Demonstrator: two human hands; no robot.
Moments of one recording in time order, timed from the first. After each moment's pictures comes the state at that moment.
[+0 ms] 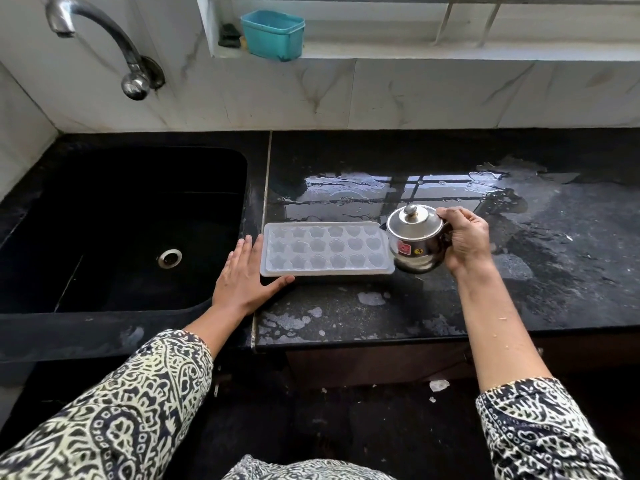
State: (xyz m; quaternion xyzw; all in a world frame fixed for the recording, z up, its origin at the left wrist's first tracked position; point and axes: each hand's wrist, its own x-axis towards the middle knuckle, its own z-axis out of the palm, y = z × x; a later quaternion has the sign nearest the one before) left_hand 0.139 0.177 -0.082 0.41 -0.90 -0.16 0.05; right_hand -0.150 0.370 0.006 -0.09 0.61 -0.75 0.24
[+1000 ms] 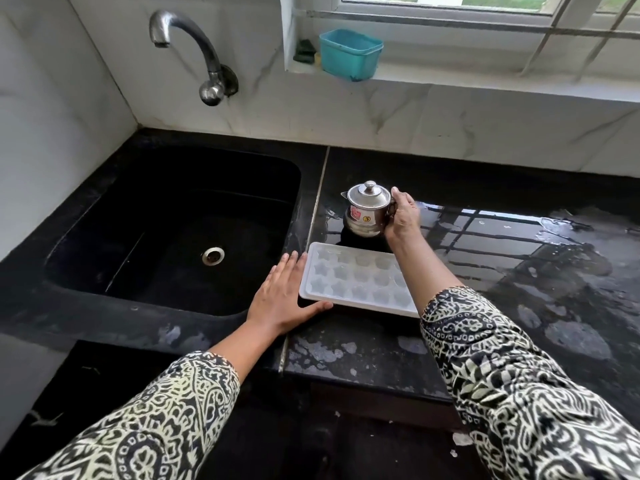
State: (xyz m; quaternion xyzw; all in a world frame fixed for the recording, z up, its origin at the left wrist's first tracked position) left_hand 0.138 0.171 -0.087 0.41 -0.90 -0.17 0.05; right_hand -0.126 0.158 -0.029 -0.03 0.49 -0.78 0.38
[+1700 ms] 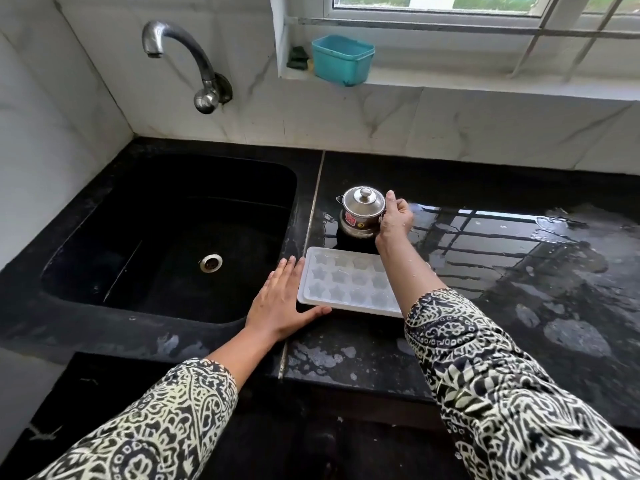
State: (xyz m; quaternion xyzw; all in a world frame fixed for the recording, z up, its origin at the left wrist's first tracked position) left_hand 0.138 0.171 -0.085 0.41 -0.89 -0.18 0.04; right_hand -0.110 0.151 -0.034 -0.01 0.61 -0.74 0.29
